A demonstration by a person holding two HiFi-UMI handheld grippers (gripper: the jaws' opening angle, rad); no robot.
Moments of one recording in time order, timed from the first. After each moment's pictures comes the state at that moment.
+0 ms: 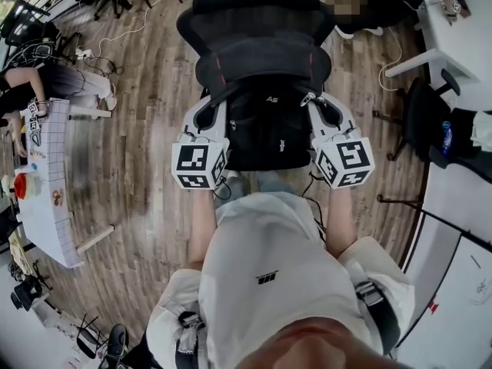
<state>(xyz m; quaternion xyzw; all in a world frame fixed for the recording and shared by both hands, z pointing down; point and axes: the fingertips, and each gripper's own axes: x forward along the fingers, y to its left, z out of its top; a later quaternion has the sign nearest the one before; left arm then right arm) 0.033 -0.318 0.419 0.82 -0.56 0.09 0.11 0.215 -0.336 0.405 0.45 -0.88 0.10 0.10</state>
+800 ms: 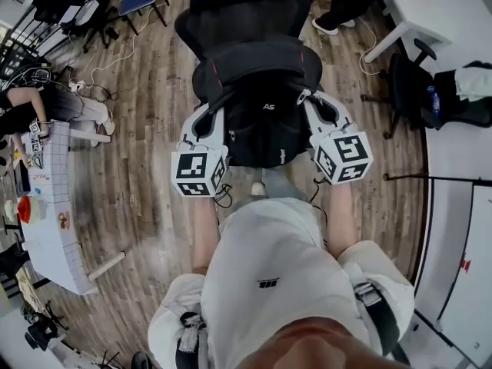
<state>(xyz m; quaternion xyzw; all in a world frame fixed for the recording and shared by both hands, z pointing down) 0.004 -0.182 0.384 0.85 -0.51 0.07 0.08 0.189 -0.187 0.371 0.51 -0.85 0.07 0.09</state>
